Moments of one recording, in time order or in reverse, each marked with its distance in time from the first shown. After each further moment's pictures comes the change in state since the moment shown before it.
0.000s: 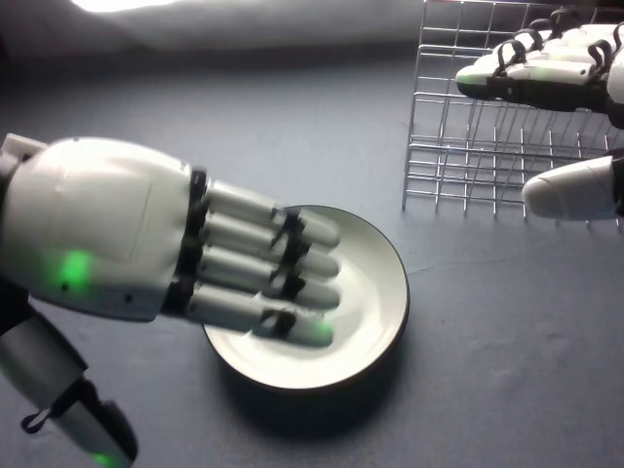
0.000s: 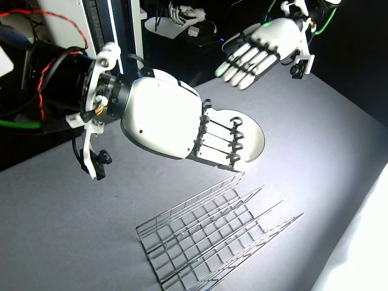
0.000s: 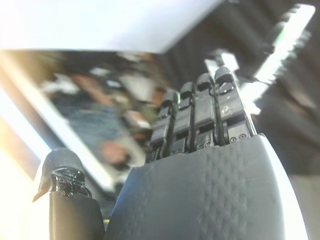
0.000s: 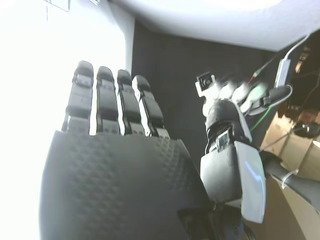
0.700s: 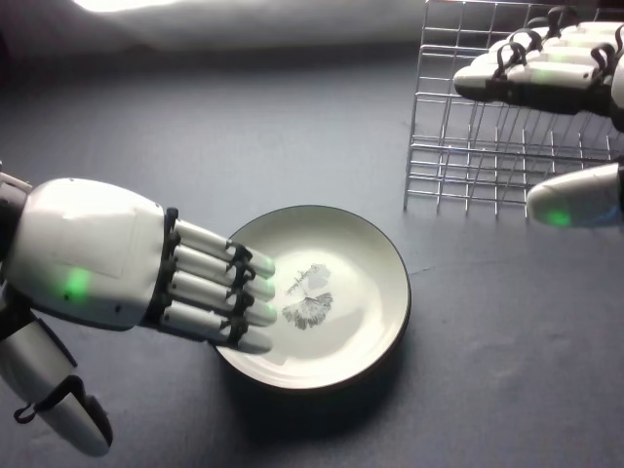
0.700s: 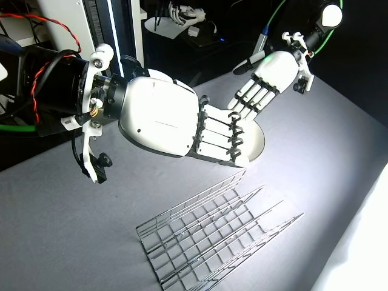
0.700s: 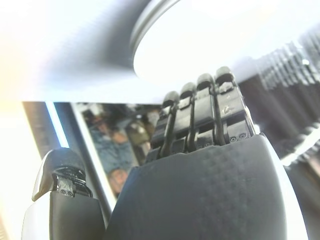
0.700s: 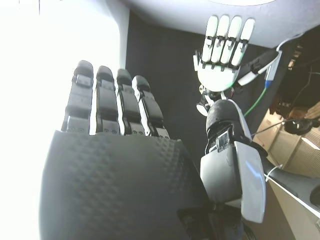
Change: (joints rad) left arm 0.080 -0.100 0.143 0.174 0.038 -0.063; right arm -0.037 -0.001 0.017 -0.021 0.082 -0.018
